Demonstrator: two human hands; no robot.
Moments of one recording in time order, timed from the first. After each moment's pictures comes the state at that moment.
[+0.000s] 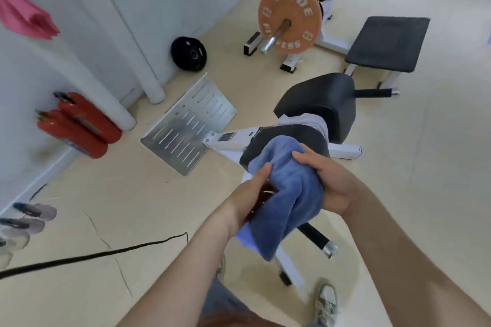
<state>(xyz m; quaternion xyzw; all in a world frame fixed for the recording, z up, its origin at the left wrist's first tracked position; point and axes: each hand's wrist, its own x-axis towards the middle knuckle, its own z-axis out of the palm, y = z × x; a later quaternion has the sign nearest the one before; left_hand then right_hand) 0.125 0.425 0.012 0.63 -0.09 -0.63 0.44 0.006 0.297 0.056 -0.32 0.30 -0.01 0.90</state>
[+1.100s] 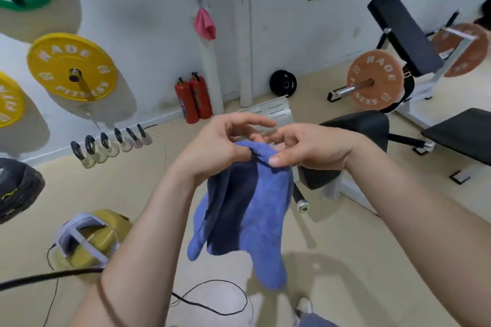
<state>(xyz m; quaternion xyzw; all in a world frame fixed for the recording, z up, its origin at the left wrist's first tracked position) -0.157 0.578 0.221 0.75 -0.26 -0.20 0.57 -0.182 0.377 0.207 -0.70 -0.15 0.33 0.62</state>
